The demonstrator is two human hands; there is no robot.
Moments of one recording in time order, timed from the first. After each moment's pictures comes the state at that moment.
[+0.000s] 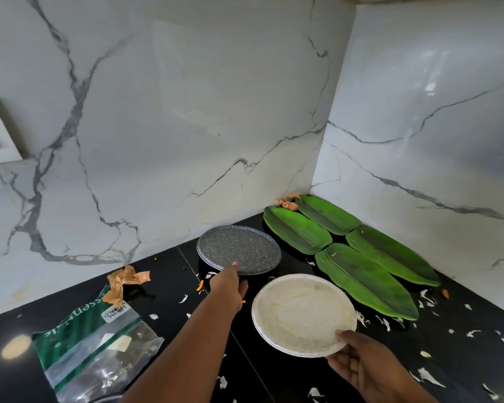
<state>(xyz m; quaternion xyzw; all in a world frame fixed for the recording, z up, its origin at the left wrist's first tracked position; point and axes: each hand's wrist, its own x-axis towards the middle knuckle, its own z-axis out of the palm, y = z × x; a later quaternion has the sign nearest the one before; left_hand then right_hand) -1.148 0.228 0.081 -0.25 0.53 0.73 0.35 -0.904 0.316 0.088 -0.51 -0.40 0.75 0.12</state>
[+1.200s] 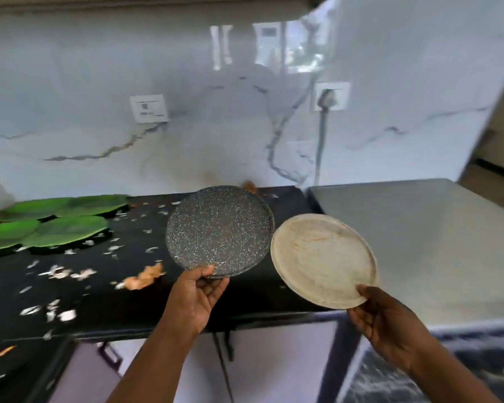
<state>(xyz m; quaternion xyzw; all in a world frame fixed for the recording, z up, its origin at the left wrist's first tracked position) -0.571 0.125 0.124 0.15 0.45 0.58 0.66 -0.278 0.058 0.108 -0.46 -0.09 0.66 0.59</state>
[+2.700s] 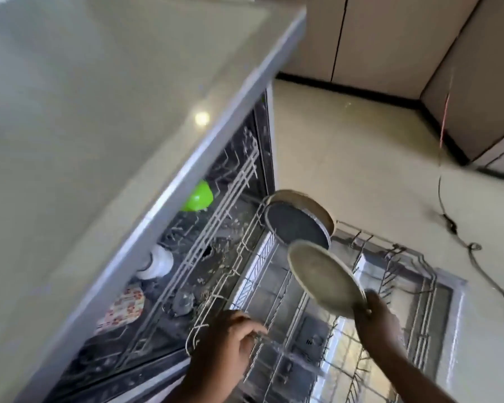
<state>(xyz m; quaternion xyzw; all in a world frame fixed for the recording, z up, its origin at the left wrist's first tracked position) -0.079 0.074 -0.240 0.94 0.13 -0.07 0.32 0.061 -0.152 -0.281 -0.91 0.08 0.26 0.32</state>
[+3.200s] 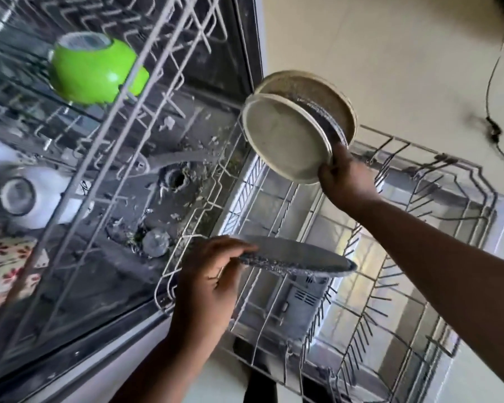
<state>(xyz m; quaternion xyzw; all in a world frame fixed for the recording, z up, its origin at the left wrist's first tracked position) -0.056 0.071 -0.344 0.86 0.20 0.11 0.45 0.166 -0.075 -0.428 -0.94 -0.15 0.17 0.27</state>
